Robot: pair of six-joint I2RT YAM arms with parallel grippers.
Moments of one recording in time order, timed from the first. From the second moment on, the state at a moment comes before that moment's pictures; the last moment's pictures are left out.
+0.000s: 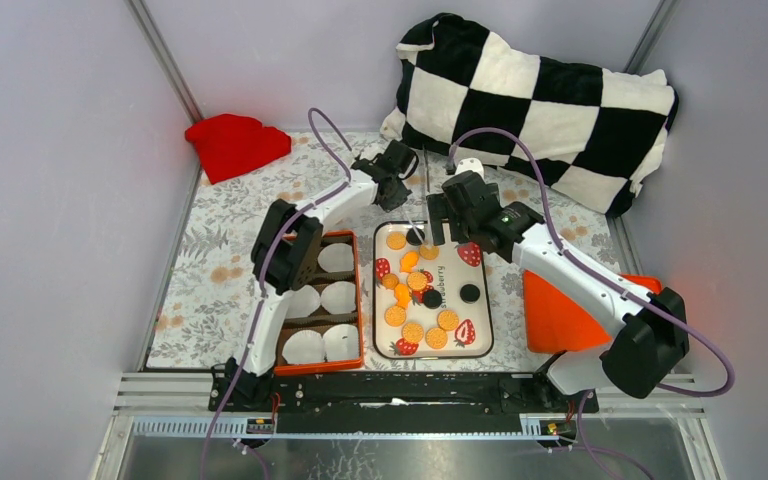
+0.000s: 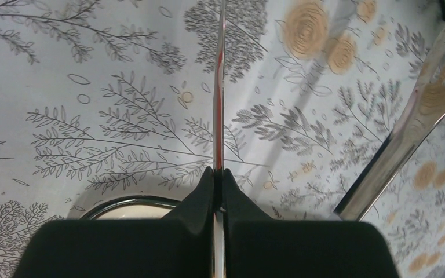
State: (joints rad) left arm -0.55 2.26 1.87 -0.61 -0.23 -1.06; right arm 0.67 1.40 1.20 -0.66 0.37 0.32
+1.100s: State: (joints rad) left arm -0.55 1.92 1.63 -0.49 -0.36 -1.03; right arm 0.66 1.86 1.56 -0.65 0.32 0.25
